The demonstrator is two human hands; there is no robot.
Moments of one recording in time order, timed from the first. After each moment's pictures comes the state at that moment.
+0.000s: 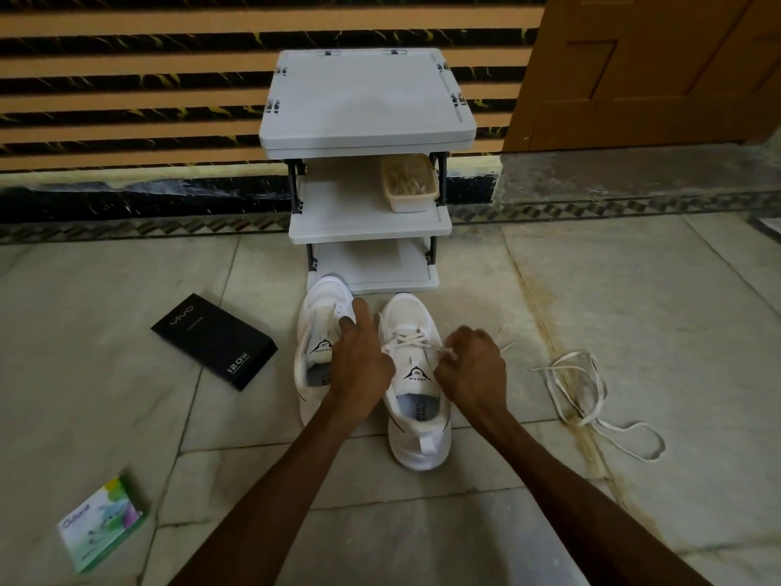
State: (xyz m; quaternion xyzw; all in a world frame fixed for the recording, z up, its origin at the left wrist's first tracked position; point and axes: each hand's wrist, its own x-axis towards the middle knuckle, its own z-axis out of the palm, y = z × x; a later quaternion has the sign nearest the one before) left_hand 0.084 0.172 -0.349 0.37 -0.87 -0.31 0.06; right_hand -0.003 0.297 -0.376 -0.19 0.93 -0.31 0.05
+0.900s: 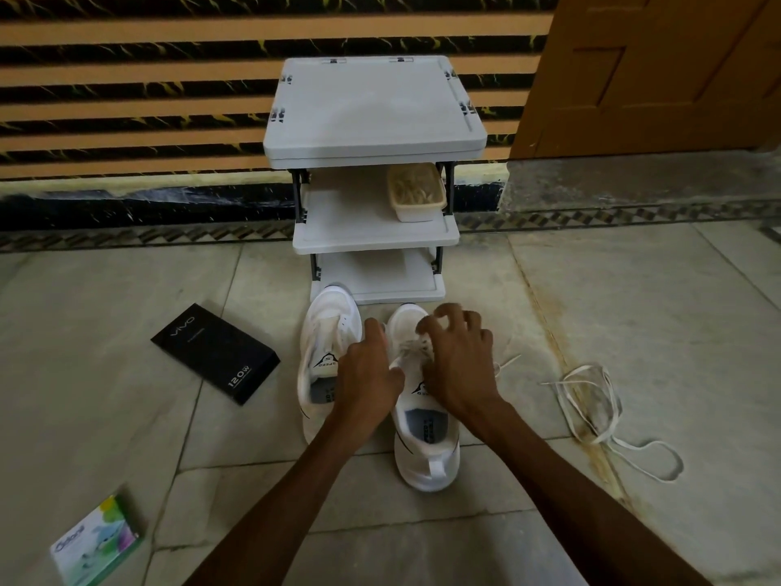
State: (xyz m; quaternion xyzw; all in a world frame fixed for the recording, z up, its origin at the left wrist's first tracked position) left_hand 0.077 0.167 -0.351 0.34 -0.89 -0.29 0.08; right_hand -0.012 0.264 -0.366 -0.37 0.92 -0.13 -0.03
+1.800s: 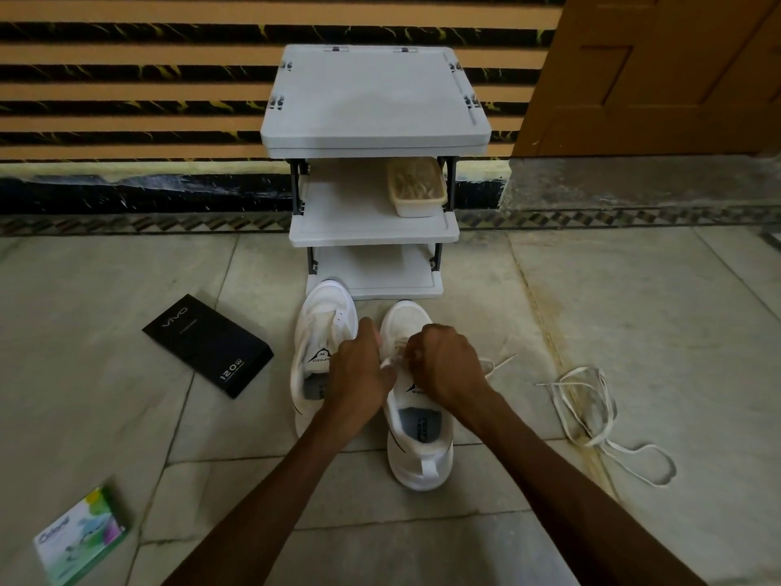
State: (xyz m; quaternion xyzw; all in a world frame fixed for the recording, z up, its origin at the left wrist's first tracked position) left_hand 0.081 0.162 -0.348 0.34 -0.88 -0.32 0.06; right_hand -0.017 0.252 -0.364 -0.39 0.91 -0.12 0.09
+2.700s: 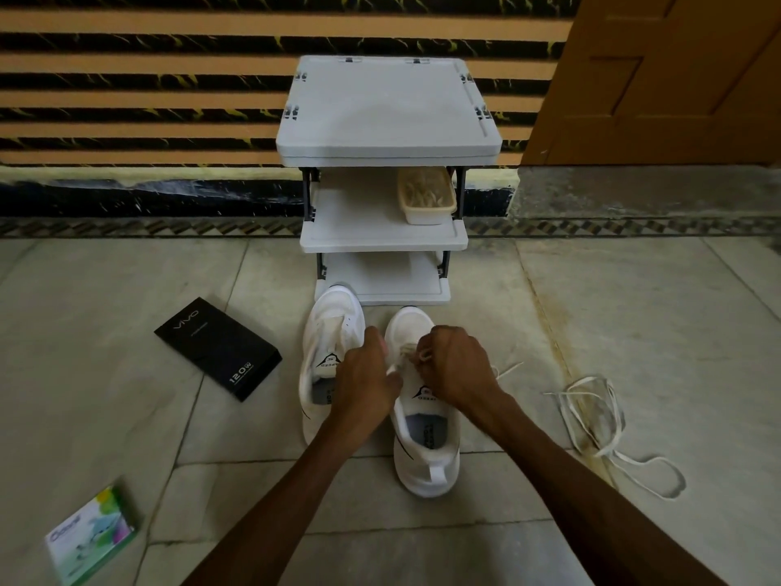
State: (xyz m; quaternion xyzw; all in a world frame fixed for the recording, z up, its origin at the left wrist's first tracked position) left_hand 0.084 0.162 -0.352 0.35 -0.87 -0.34 0.08; right_hand -0.021 0.251 -0.353 -0.38 0.91 -0.16 0.09
